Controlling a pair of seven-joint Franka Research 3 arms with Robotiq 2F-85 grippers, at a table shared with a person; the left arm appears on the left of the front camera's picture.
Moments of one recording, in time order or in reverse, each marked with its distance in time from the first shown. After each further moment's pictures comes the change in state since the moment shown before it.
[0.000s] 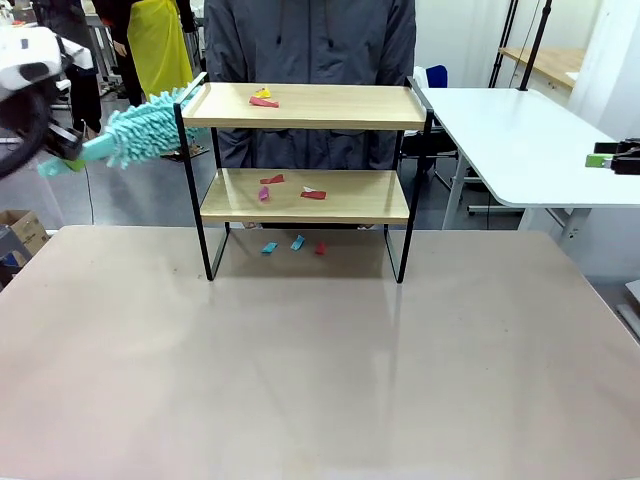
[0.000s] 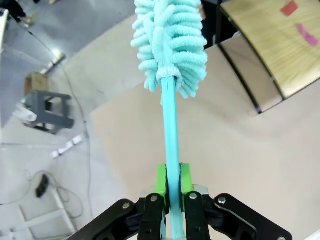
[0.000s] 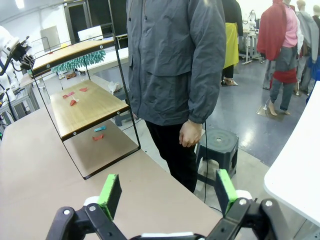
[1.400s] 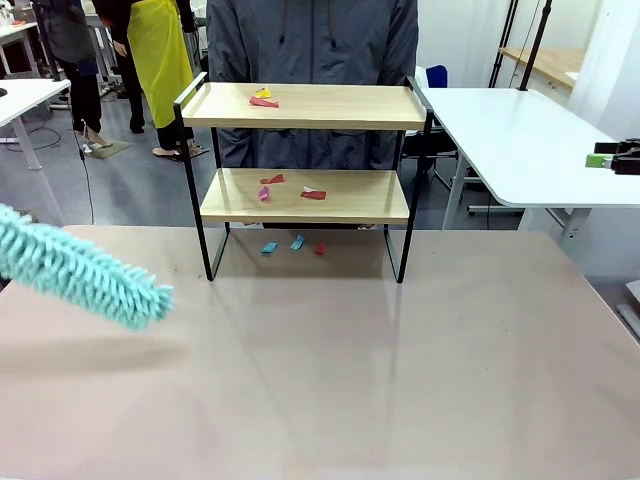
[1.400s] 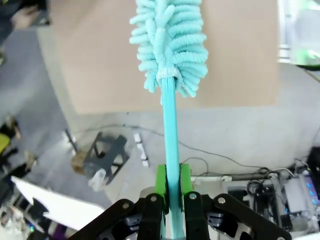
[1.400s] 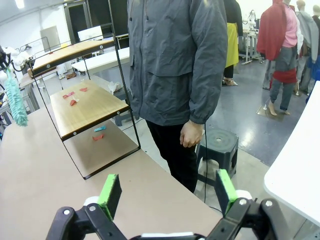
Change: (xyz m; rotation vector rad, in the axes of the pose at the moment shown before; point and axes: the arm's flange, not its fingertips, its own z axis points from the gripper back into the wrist) left arm -0.107 0.024 0.115 -0.218 0.350 -1.244; right arm 0.000 0.000 0.000 0.000 0.000 0.000
